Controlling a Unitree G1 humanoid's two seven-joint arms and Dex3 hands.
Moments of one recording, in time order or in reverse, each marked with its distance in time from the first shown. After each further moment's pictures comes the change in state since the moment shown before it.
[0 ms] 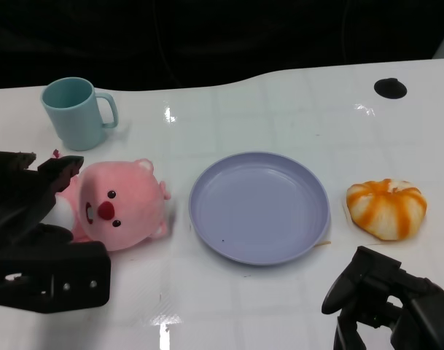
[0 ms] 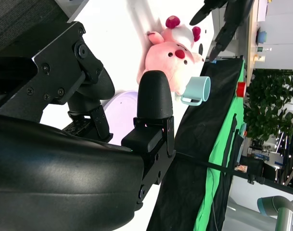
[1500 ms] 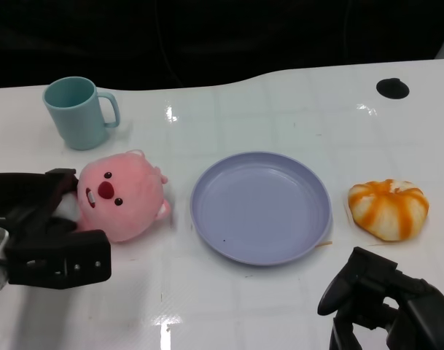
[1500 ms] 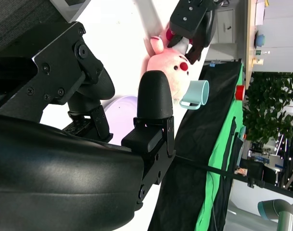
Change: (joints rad) left arm -0.438 -0.116 -0.333 1.055 -0.097 -0.322 0.623; right arm 0.001 0.001 0.017 -0.010 0.001 0.014 -0.008
